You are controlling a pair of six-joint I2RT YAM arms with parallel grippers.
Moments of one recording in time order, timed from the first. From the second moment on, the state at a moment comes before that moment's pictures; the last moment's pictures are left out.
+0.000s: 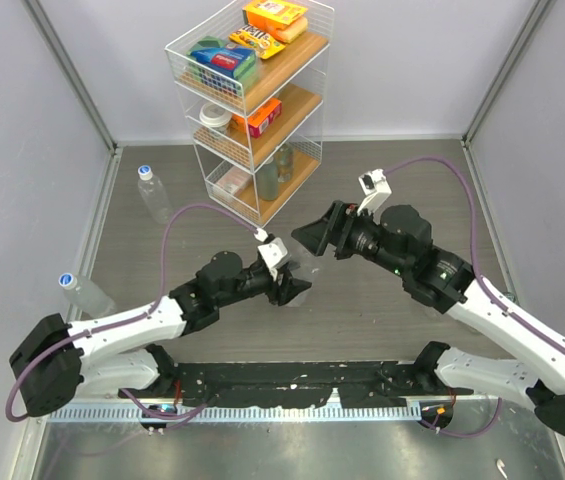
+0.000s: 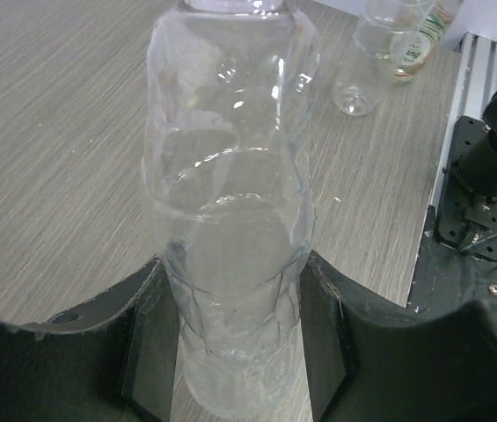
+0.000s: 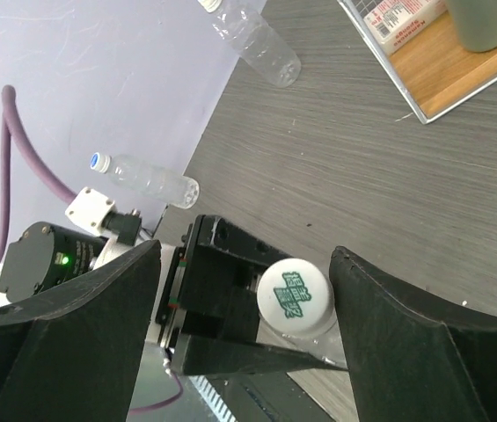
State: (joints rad) left arm -0.94 1.11 0.55 0.40 0.21 -0.06; right arm 0.83 0.97 1.01 -0.25 0.00 0.74
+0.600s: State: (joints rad) left arm -0.91 1.16 0.57 0.38 0.09 -0.11; right arm 0.83 0.81 0.98 -0.24 -0.17 0.76
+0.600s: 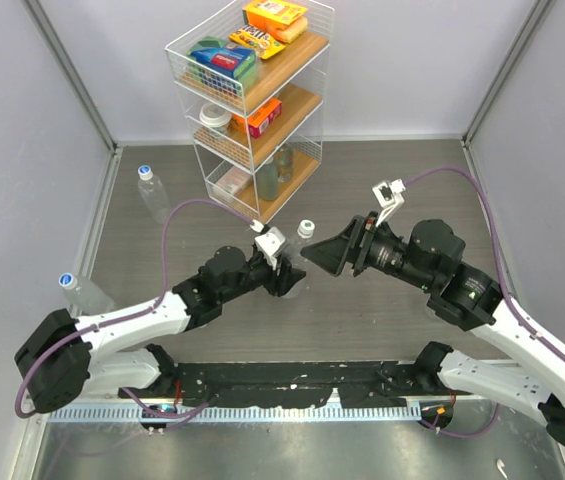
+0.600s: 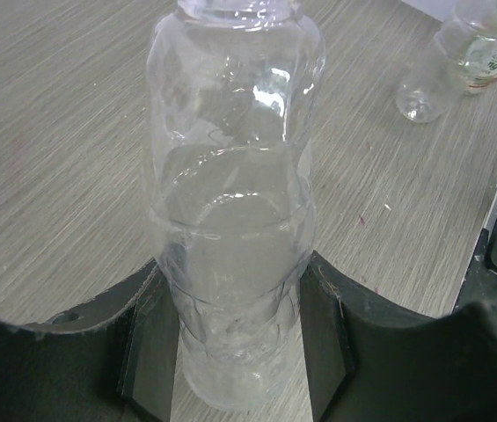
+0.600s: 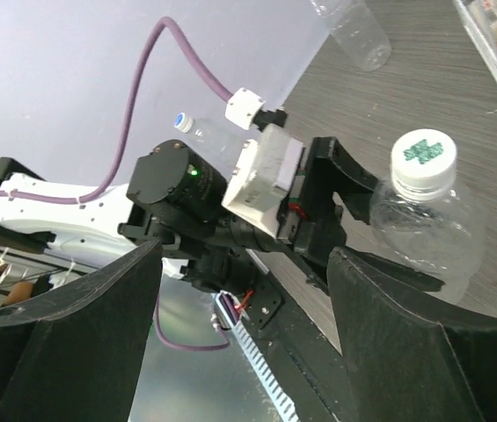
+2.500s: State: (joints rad) left arm -0.85 1.09 0.53 0.48 0.41 -0.18; right arm 0.82 0.95 0.98 -0.12 -0.27 0.50
